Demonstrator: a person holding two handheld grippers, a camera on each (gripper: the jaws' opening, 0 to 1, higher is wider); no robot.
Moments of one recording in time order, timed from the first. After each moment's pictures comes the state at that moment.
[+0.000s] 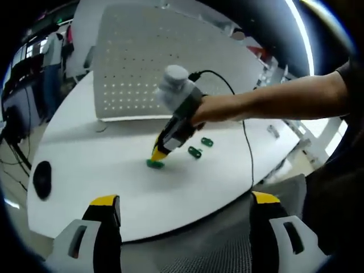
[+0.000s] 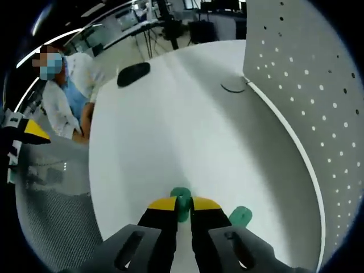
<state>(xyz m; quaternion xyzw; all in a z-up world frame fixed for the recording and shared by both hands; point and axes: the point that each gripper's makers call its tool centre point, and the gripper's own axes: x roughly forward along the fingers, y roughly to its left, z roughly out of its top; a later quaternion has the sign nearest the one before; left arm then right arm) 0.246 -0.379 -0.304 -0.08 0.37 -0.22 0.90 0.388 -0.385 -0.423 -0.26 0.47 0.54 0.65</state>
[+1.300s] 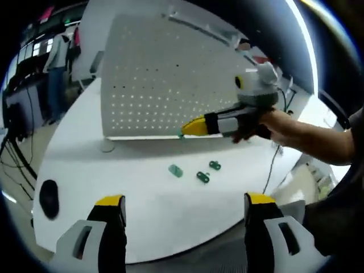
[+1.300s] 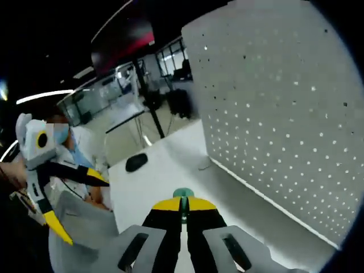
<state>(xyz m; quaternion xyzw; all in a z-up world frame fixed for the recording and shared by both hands) 0.298 -0.368 -0.264 -0.10 0.34 -0.20 0.91 0.405 -0.409 -0.249 -0.03 0.28 0.51 0.81</state>
